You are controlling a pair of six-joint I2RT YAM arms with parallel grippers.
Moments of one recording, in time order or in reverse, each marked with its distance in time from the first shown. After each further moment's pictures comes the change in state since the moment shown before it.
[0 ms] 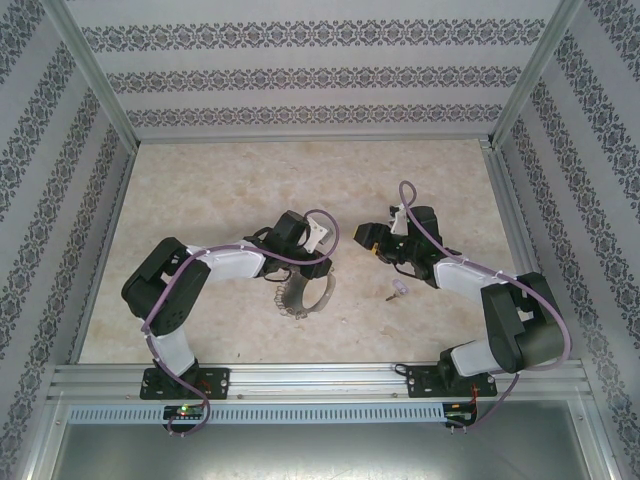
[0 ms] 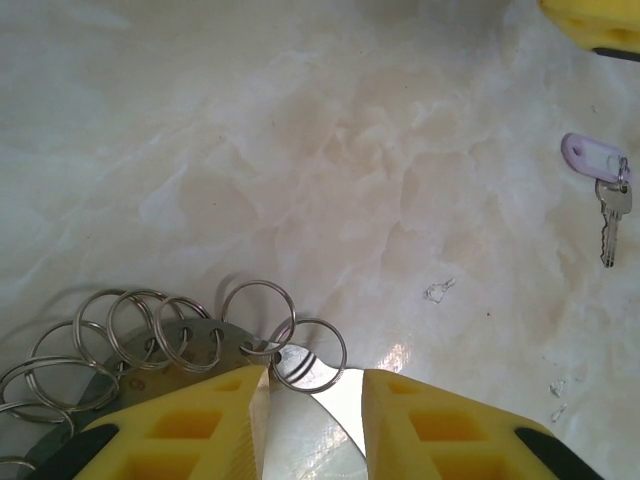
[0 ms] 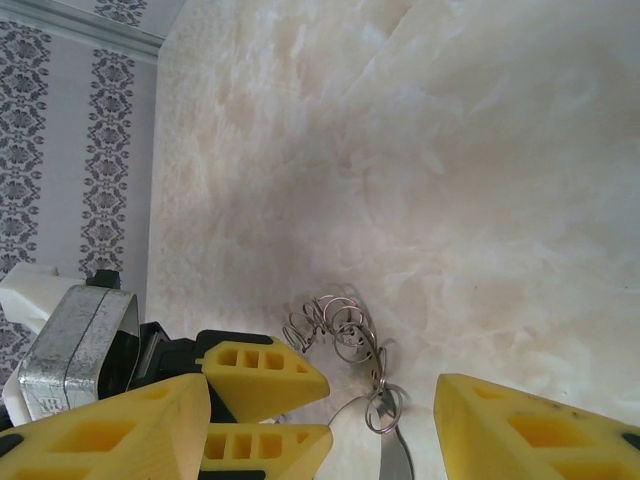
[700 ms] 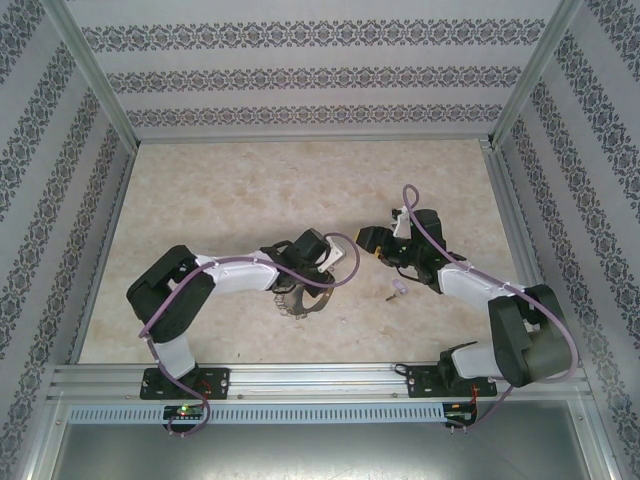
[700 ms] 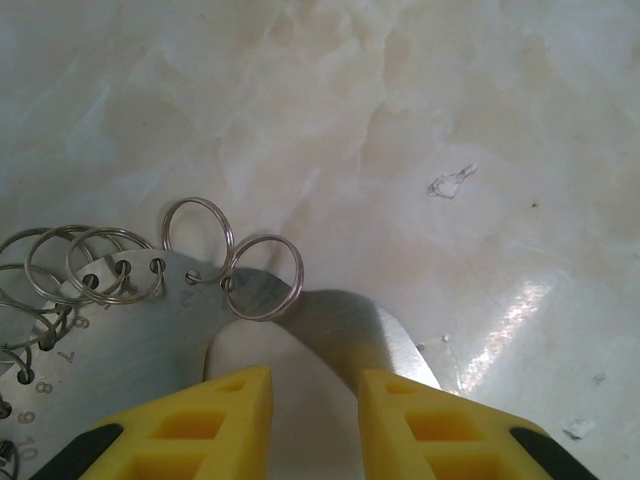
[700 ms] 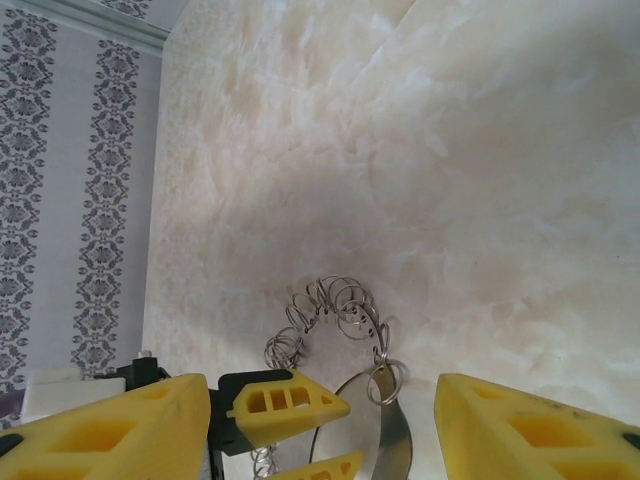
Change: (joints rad) left arm -0.164 -0.002 0.027 -0.156 -0.299 0.167; right arm 0.000 -0.078 -0.032 -0.043 0.000 -0.024
